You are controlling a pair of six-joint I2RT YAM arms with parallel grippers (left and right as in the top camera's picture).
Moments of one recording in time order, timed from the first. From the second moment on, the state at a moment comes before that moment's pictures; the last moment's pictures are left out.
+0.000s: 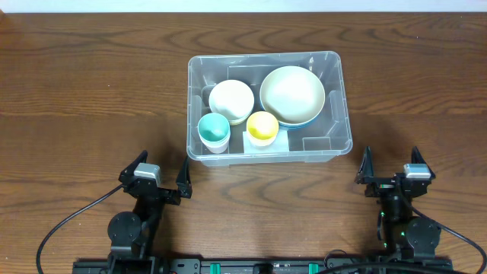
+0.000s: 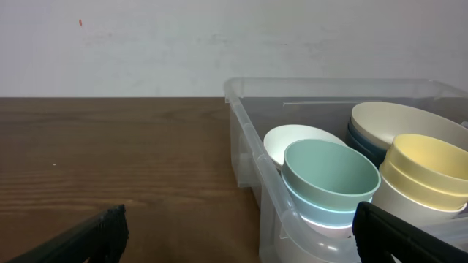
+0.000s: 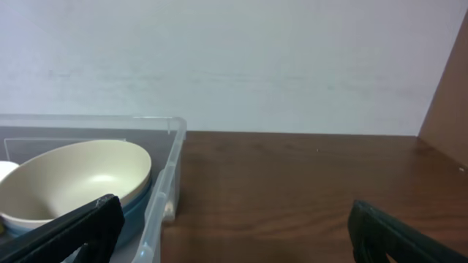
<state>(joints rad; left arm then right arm) -0.06 0.01 0.02 -0.10 0.15 -0.09 -0.04 0.01 0.05 0.00 -0.02 0.02</state>
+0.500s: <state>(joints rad) -0.06 0.01 0.02 -0.10 0.15 -0.09 -0.04 0.01 0.01 -0.07 -0.03 -0.02</state>
